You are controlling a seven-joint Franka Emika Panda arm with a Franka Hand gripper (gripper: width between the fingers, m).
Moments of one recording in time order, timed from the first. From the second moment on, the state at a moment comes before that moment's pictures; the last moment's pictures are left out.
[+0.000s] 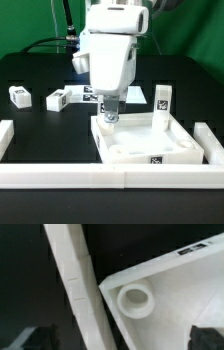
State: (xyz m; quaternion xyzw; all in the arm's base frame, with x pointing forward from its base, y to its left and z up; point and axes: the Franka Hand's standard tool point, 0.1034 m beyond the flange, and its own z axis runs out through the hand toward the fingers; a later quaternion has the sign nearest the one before) arm 0.648 -0.034 0.089 0.82 0.56 0.08 0.08
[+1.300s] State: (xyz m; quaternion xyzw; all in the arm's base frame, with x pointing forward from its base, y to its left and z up) arm 0.580 -0.141 0.087 0.99 0.10 0.08 0.02
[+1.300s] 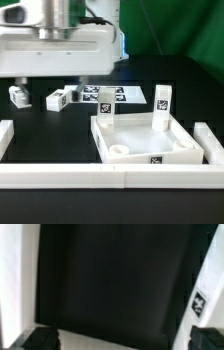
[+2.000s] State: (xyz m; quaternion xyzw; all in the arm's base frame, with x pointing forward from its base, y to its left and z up) arm 0.520 -0.162 0.071 0.99 -0.11 0.02 -0.04
